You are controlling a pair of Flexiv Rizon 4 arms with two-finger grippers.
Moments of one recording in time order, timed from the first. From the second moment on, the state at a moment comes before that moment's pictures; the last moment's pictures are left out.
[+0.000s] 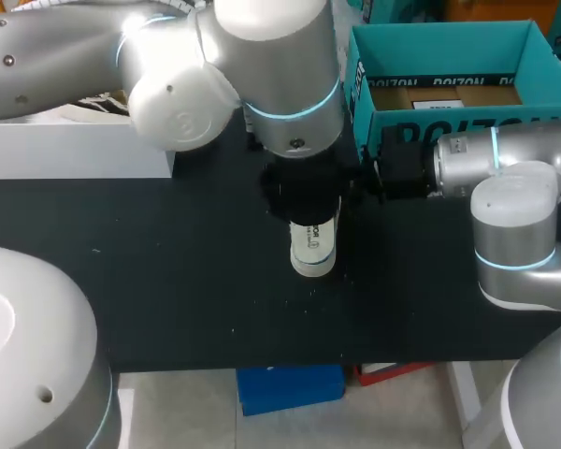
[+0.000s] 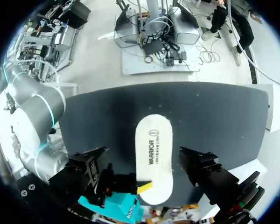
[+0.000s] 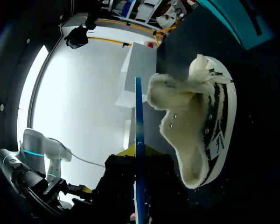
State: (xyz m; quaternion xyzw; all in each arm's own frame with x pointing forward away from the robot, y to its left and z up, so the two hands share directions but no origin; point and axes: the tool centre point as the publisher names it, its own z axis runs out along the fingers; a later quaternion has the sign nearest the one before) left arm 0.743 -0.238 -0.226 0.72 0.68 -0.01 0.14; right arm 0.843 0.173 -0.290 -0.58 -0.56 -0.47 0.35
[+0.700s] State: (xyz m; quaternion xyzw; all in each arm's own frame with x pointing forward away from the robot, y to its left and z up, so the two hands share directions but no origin) left arm 0.747 -0.199 -0.234 0.78 0.55 -0.12 0.28; right arm 0.843 0.173 -0.290 -0.58 -0.56 -0.47 0.35
